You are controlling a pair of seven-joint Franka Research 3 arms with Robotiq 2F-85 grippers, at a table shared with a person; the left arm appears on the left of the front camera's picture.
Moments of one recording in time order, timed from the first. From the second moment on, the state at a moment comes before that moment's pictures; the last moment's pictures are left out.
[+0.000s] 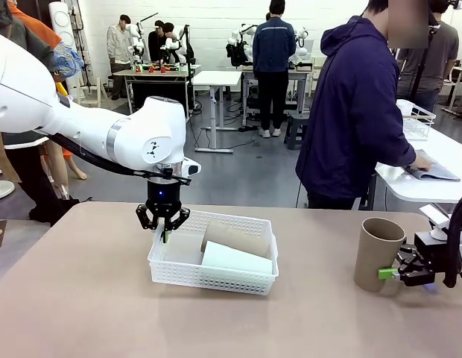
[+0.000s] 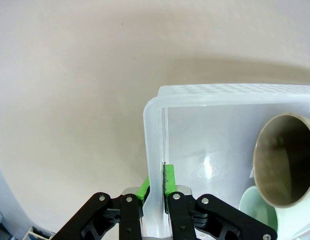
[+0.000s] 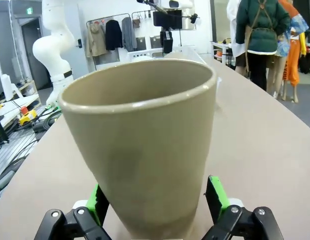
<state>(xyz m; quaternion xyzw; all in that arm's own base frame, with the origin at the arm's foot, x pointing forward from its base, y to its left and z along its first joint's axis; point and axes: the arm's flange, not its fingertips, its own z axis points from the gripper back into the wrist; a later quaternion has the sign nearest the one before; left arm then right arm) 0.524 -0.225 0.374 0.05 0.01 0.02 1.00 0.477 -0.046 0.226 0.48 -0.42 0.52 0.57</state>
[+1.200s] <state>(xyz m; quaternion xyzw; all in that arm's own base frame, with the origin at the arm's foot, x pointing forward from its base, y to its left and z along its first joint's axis) 0.524 -0.225 0.374 0.05 0.02 0.02 1.00 0.432 -0.022 0.383 0.48 -0.43 0.51 0.57</state>
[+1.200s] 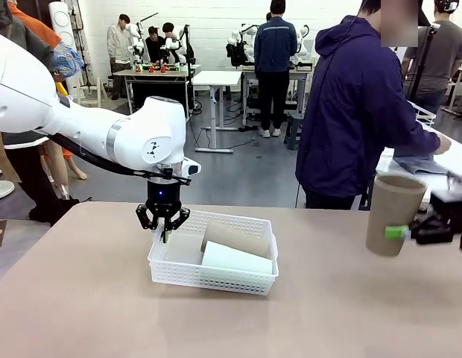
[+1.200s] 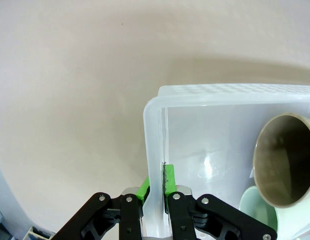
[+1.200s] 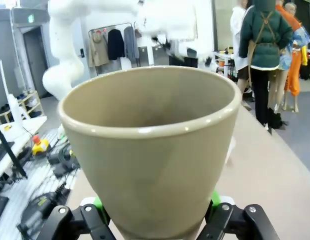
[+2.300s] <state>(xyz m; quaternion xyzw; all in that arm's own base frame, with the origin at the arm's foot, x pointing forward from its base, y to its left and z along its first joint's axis) 0.524 -0.225 0.374 0.05 0.02 0.02 1.00 0.419 0.026 0.496 0.41 -0.40 0.55 0.61</state>
